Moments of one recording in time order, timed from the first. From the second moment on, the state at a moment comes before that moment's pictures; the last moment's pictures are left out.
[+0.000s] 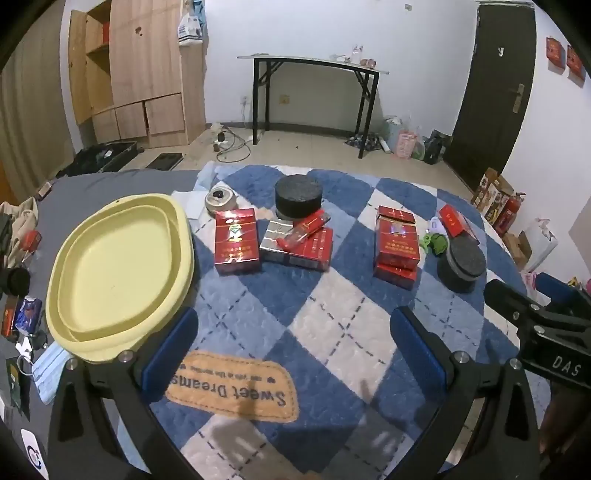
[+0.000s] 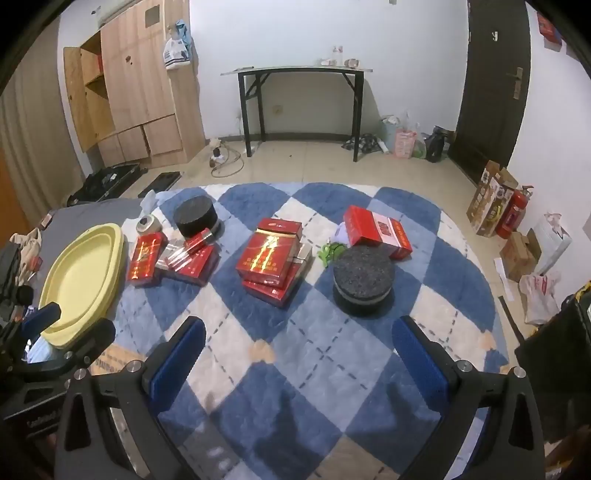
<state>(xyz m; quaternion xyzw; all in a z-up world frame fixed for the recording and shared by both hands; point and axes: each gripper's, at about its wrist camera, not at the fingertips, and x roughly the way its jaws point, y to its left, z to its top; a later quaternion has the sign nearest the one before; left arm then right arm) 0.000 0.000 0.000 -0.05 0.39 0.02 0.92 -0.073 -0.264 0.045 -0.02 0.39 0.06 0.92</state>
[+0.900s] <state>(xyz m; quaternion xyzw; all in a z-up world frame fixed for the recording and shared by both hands) 0.006 0.011 -0.002 -0.06 0.40 0.03 0.91 -0.067 -0.263 0.037 -0.03 0.40 0.06 0.91</state>
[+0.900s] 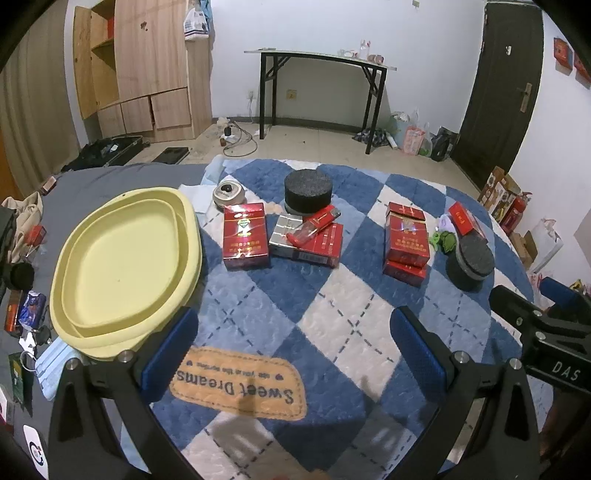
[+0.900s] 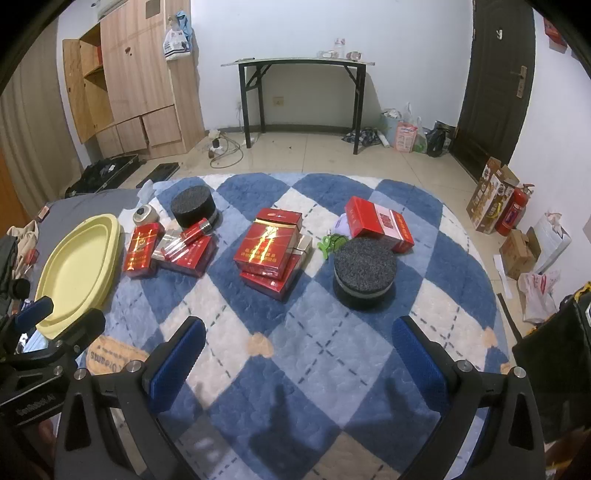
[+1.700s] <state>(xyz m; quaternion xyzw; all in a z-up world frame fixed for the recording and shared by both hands) 0.003 0.007 -0.008 -0.05 0.41 0.03 0.91 -0.066 -0.262 0.036 -0.03 0.41 0.06 0.91</state>
